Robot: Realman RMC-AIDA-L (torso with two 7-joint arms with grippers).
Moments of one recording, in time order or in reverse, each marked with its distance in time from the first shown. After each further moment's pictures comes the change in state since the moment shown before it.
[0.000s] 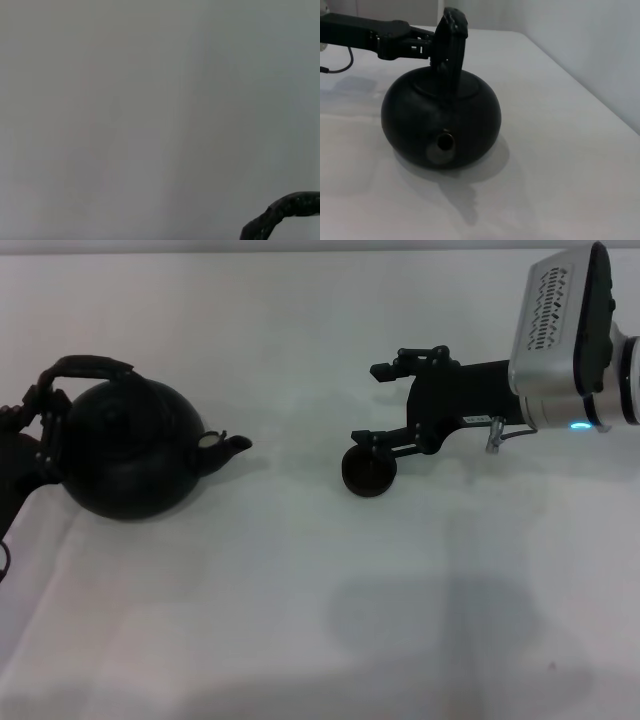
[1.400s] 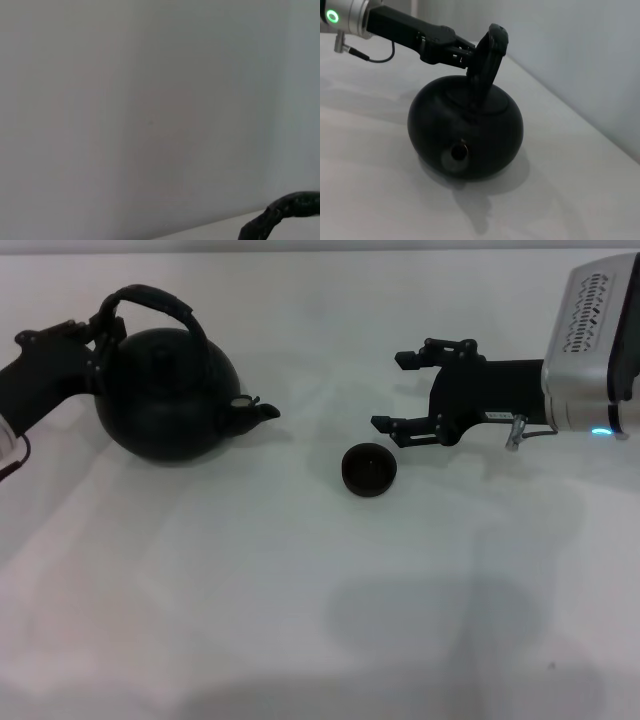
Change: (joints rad) left arm -0.013 0.007 0.008 0.602 0.475 -0.469 -0.496; right arm -0.043 -0.002 0.049 0.050 0.102 -0.023 -0.121
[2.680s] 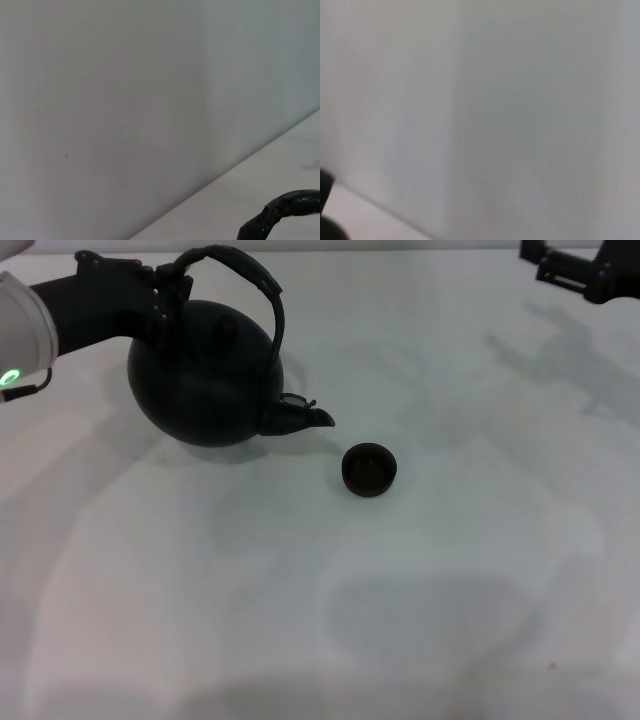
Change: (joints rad) left arm 0.160 -0.002 0.344 0.929 0.900 -0.224 -1.050; right arm -0.079 -0.007 0.488 0.064 0.244 0.185 -0.116
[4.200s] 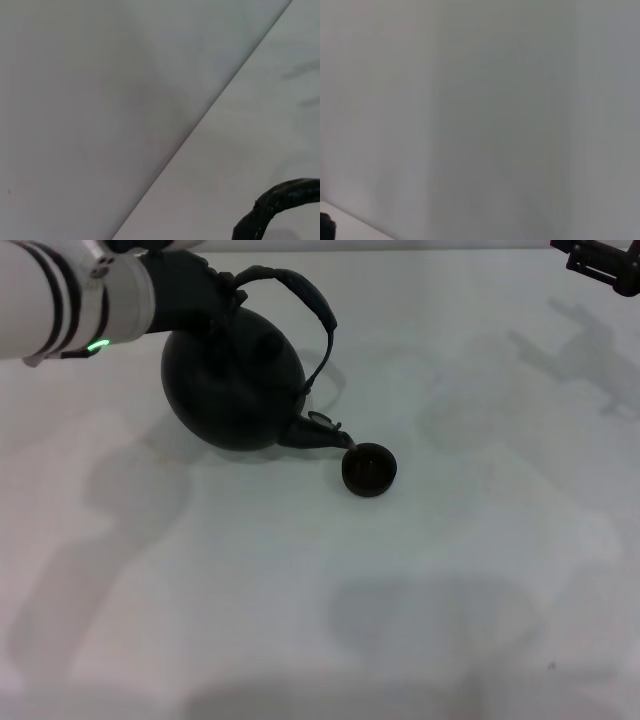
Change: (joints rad) left arm -0.174 -0.001 0.230 0.177 0.691 0.138 -0.484; right arm -0.009 -0.005 0.075 0.027 0.009 0.040 -0.019
